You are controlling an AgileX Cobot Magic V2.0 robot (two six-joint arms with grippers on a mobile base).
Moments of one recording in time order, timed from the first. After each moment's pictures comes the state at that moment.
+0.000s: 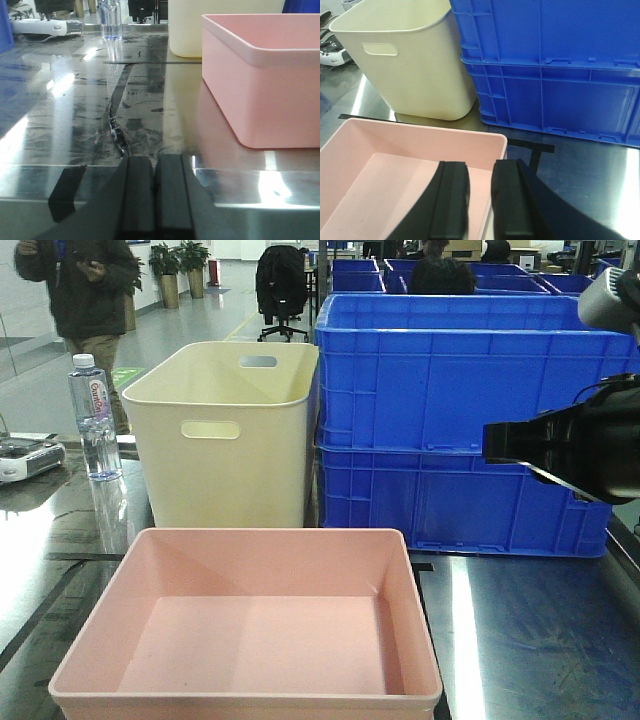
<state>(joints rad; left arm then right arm) -0.04 -0.01 0.03 -0.03 0.21 -0.01 0.29 1.21 -1.38 0.06 0.68 0.15</state>
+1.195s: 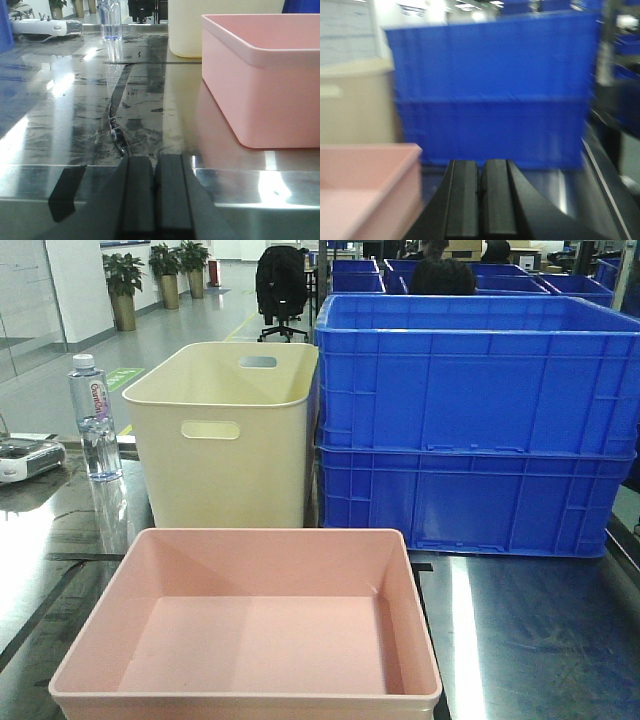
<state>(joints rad) -0.04 -0.01 0.03 -0.03 0.21 0.00 0.05 0.36 -0.41 -0.09 0.16 0.15</state>
